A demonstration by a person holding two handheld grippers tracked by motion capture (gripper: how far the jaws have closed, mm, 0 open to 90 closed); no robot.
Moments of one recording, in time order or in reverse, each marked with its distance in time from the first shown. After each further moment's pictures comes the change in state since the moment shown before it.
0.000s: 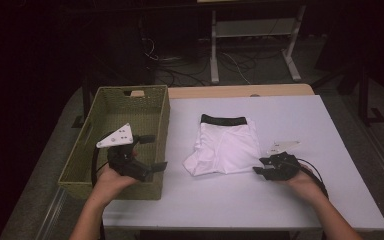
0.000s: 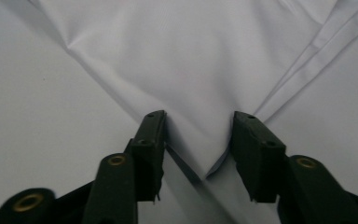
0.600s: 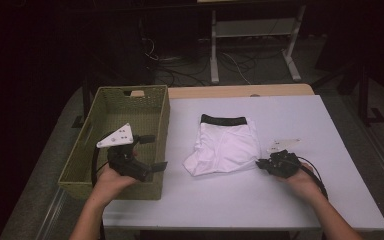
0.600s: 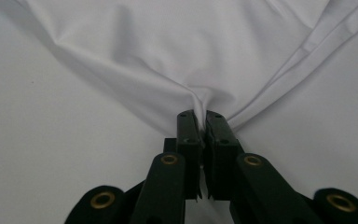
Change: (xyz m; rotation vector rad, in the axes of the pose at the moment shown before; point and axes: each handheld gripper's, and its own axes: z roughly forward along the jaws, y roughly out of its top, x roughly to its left) left arm 0.000 0.000 0.000 0.002 0.000 -0.001; right arm -0.005 0.003 0.001 0.000 -0.006 -0.008
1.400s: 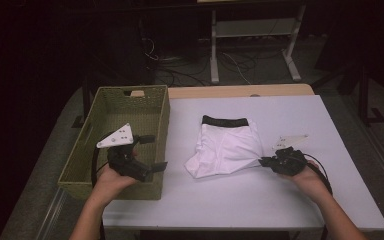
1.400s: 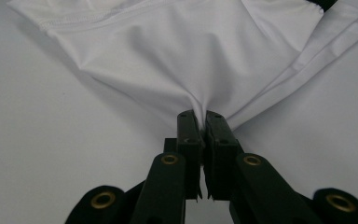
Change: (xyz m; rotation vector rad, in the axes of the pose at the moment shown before) left arm 0.000 0.000 0.000 -0.001 0.003 0.005; right arm -0.003 0.007 -0.022 -0.018 0.036 0.015
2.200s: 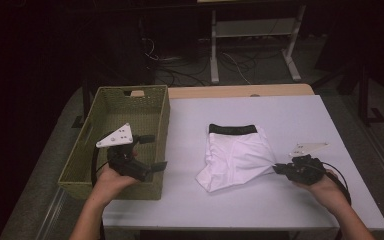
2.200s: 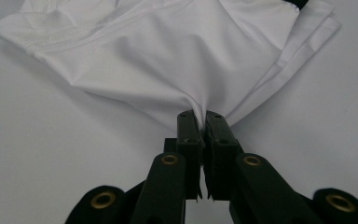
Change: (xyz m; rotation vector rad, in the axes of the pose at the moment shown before) left arm 0.001 0.000 0.000 -0.002 -0.004 -0.009; right arm 0.002 -0.026 -0.037 0.012 -0.030 0.042
